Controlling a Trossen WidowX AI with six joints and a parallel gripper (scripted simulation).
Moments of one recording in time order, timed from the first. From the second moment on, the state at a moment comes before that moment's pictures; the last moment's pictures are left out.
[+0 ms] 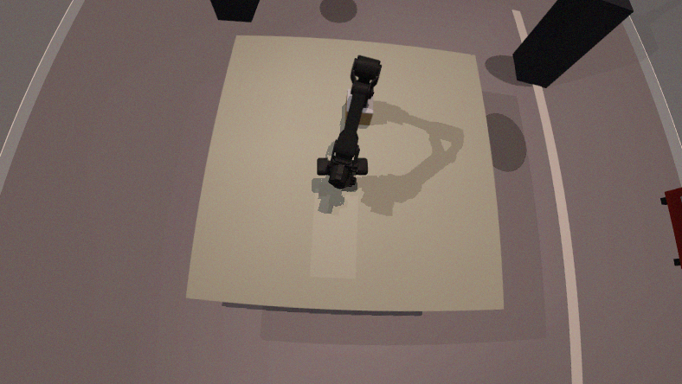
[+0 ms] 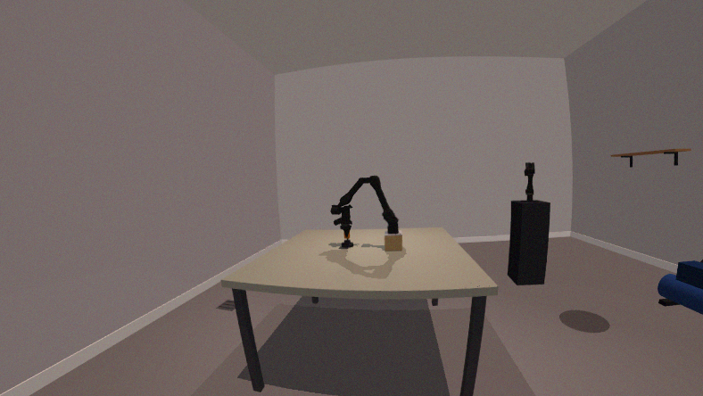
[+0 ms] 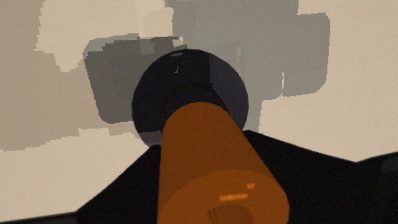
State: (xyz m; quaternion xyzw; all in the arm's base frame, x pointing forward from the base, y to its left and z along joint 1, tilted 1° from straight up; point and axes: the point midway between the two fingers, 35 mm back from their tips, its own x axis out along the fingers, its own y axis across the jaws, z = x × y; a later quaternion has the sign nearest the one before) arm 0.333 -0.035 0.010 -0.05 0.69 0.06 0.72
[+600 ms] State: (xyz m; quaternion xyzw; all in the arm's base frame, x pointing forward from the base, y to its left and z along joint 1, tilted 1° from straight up) arm 0.333 -0.035 0.010 -0.12 0.68 0.13 0.71
